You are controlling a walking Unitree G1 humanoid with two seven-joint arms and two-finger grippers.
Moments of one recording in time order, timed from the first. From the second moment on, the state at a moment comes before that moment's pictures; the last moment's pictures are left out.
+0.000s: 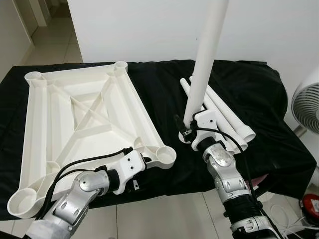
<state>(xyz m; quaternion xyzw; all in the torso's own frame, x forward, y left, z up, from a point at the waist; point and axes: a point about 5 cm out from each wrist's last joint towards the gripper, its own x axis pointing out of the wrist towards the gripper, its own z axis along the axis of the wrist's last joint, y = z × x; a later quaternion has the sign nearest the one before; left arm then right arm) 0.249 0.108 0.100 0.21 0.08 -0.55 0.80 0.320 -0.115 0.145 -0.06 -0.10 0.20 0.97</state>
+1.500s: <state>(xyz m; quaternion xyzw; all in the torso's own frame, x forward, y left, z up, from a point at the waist) 0.293 0.068 0.138 0.13 0.01 -0.52 0.84 0.327 -0.123 0.151 -0.01 -0.12 0.15 0.98</state>
